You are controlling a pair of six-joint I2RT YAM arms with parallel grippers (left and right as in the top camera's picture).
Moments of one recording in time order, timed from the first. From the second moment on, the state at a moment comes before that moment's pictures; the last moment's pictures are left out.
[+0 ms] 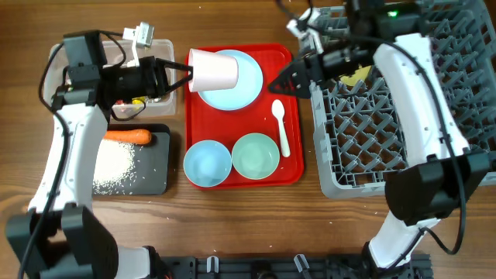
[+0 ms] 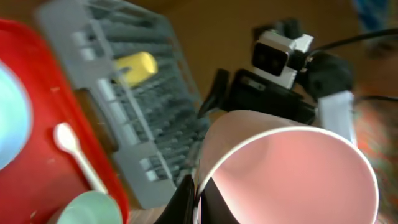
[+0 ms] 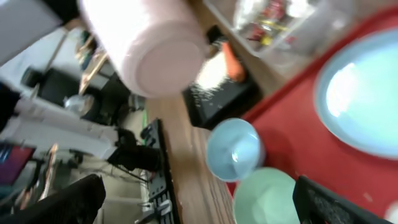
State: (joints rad) left arm 0.12 1.59 1.25 -0.46 1.40 -0.33; right arm 0.21 1.94 1.98 -1.47 -1.10 -0.58
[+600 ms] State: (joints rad) left arm 0.08 1.66 1.25 -0.15 1.55 -0.41; right arm 0.27 1.94 1.98 -1.31 -1.41 -0.81
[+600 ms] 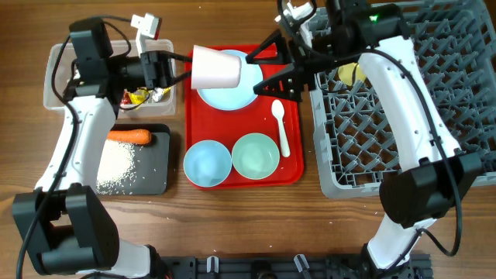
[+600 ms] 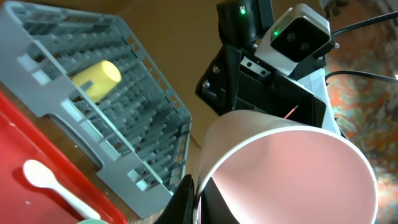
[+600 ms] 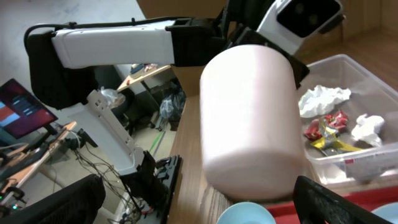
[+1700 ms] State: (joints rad) left arm 0.02 1.66 1.25 0.01 1.56 -0.58; right arm 0.32 1.99 1.98 -1.17 -1.40 -0.74
